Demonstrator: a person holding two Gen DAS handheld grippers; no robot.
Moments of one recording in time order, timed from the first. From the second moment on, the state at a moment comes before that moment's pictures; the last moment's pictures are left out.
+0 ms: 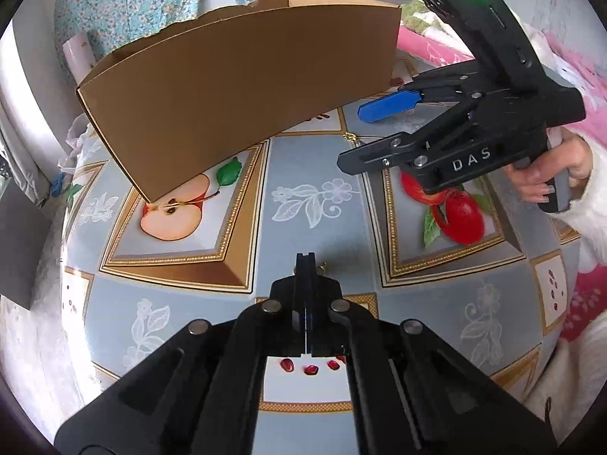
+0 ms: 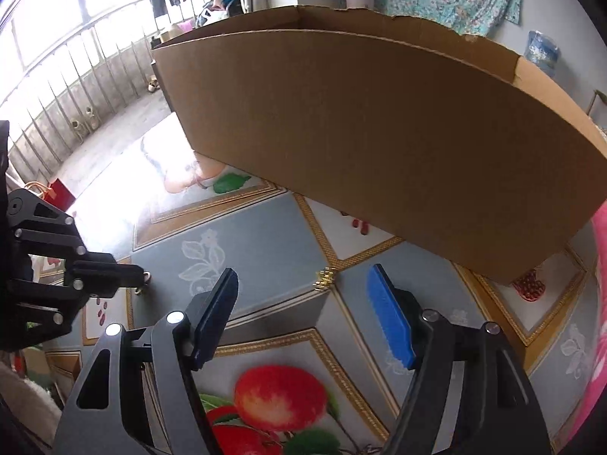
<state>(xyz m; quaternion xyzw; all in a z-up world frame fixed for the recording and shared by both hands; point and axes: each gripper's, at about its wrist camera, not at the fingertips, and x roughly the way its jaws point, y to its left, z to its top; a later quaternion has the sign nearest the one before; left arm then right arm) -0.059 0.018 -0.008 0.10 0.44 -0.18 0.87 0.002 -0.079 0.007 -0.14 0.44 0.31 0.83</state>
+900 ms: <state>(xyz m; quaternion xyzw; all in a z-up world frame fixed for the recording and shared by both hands) -0.047 0.026 -0.023 -0.14 0.54 -0.30 0.77 -0.011 -0.095 0.010 -0.11 0.44 0.31 0.83</state>
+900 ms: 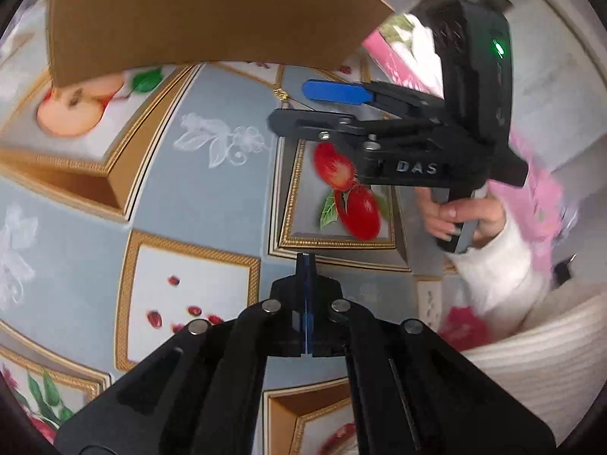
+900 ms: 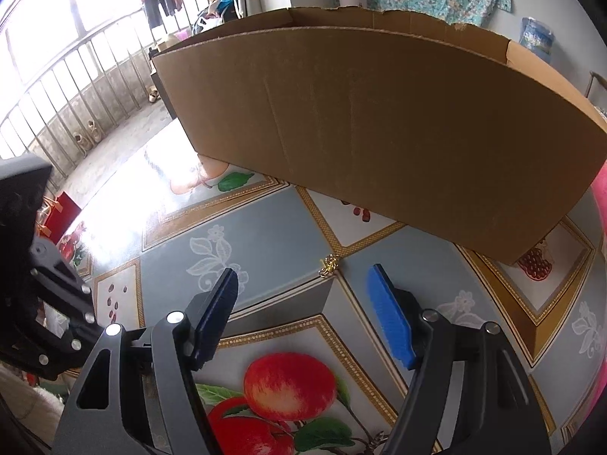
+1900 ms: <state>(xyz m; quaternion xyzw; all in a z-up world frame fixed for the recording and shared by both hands) -0.083 -0.046 0.041 0.17 0.46 -0.25 0.83 -0.006 -0.107 0.013 -0.10 0.44 0.31 0.84</state>
